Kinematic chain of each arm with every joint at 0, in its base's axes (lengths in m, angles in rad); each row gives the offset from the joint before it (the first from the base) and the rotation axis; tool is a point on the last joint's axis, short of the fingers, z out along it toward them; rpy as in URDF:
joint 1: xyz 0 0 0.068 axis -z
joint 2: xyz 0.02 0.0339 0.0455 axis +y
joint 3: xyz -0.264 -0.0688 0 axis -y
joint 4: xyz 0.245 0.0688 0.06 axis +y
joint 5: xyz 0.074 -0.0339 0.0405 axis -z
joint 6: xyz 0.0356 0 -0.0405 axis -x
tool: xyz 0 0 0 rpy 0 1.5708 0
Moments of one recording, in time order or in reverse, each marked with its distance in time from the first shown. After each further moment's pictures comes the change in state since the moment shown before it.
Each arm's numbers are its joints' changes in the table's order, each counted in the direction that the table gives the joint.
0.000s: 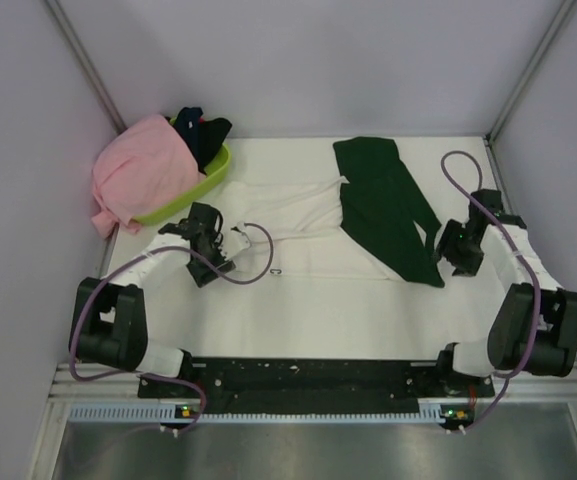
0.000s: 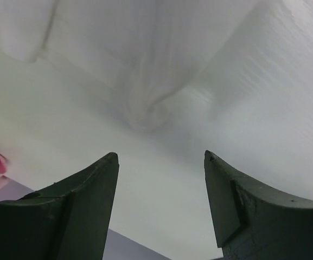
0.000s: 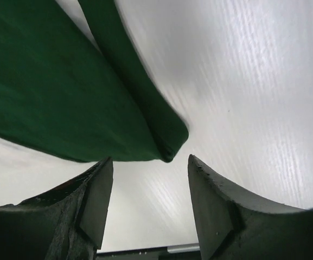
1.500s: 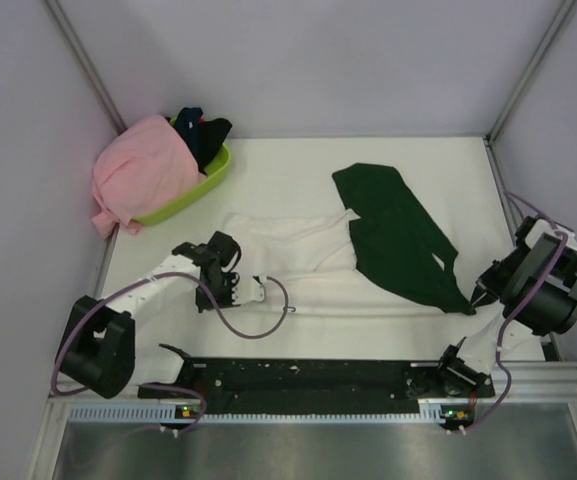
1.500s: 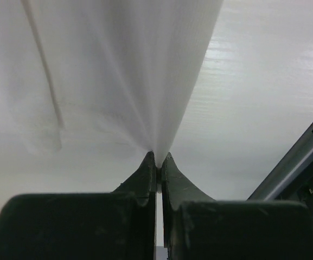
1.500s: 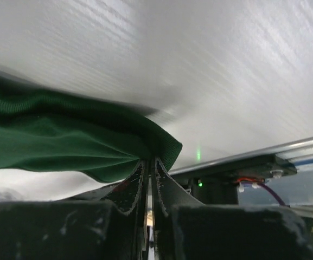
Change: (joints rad) left arm 0.201 -0.117 -0.117 0.195 0.130 -0.216; right arm 0.445 0.343 0.048 0.340 -0.080 0.056
